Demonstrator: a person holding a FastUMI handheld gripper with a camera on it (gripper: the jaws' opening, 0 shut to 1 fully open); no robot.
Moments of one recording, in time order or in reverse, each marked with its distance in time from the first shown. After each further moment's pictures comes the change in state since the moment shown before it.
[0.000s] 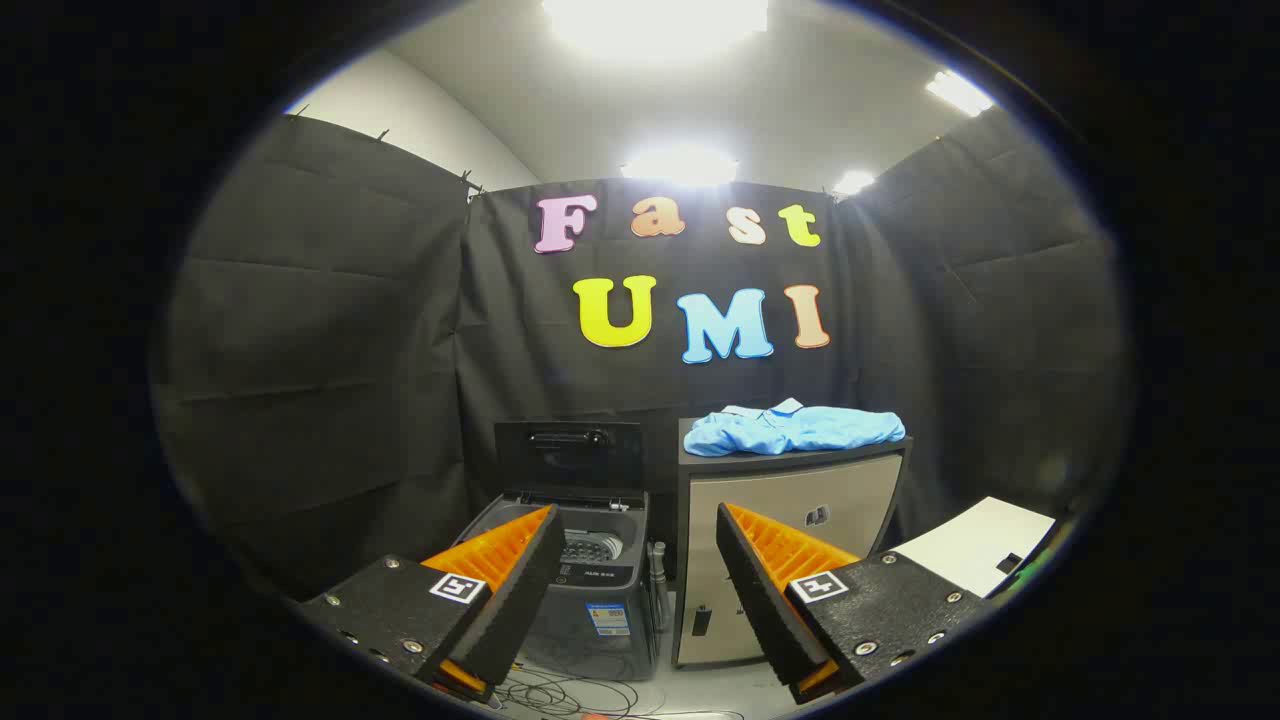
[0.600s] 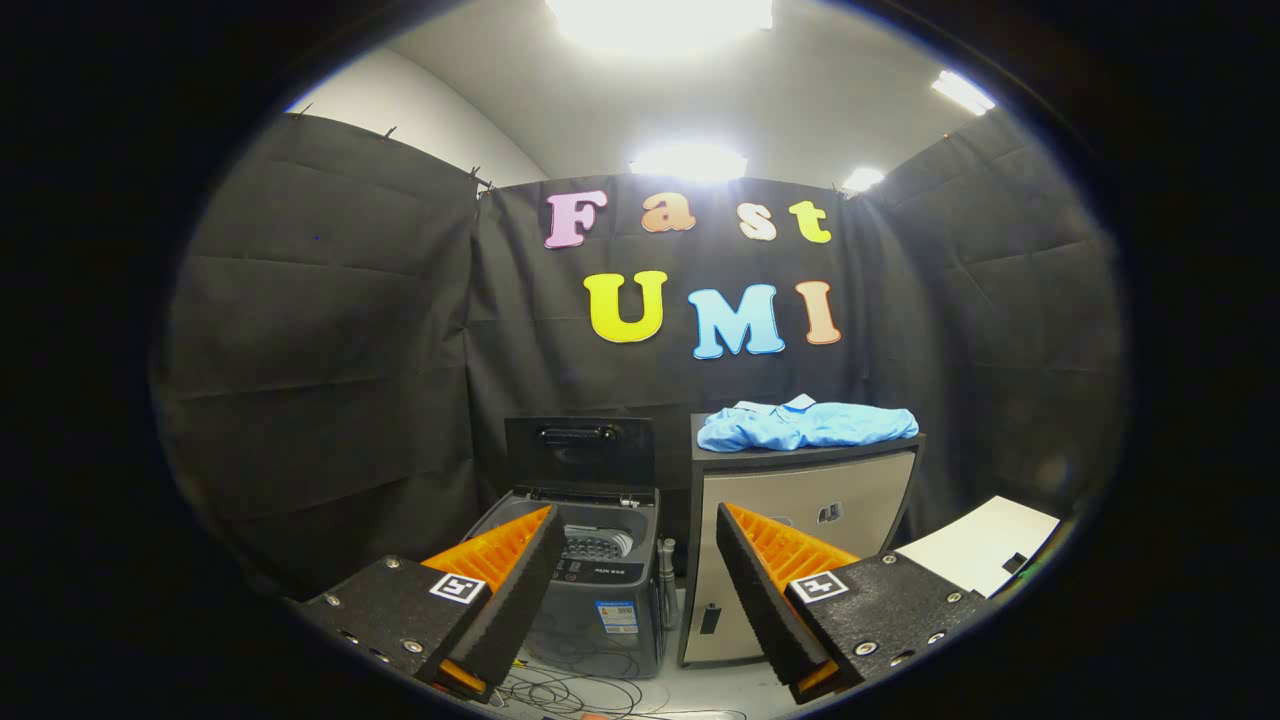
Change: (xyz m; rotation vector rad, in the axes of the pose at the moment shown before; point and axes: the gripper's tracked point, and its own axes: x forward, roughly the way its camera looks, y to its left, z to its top) arm 0.003 0.007 -0.005 -0.004 0.018 0.023
